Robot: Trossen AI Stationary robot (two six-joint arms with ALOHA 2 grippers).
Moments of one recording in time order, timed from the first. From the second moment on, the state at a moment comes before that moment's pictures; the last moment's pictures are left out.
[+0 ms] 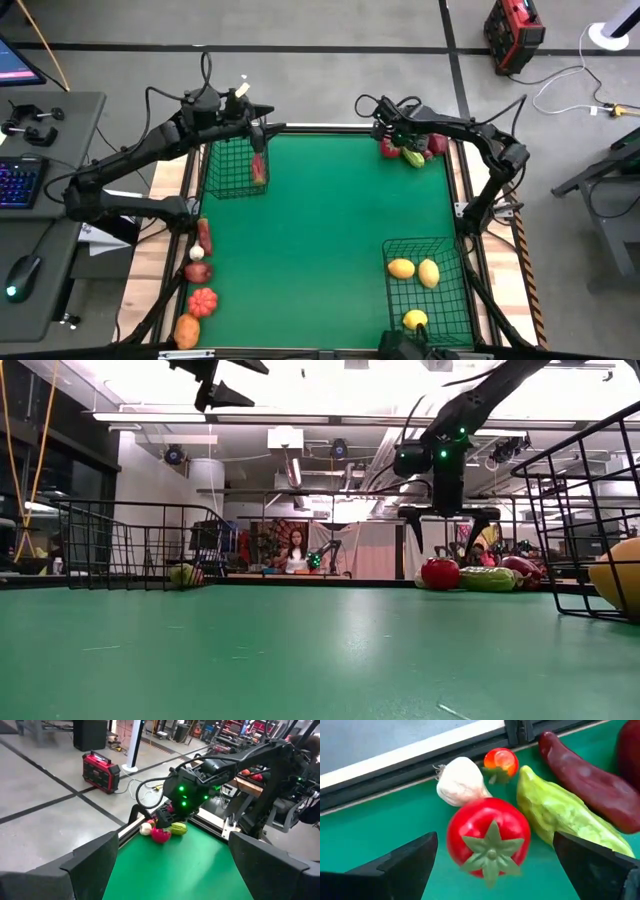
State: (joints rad) left arm 0.55 1.07 1.10 -0.26 0.09 -0.24; right arm -0.74 1.73 1.23 -0.82 0.28 1.09
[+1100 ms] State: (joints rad) left arm 0.62 1.07 1.10 -0.26 0.10 -0.22; right arm -0.46 1.49 0.90 -0.62 0.51 1.48
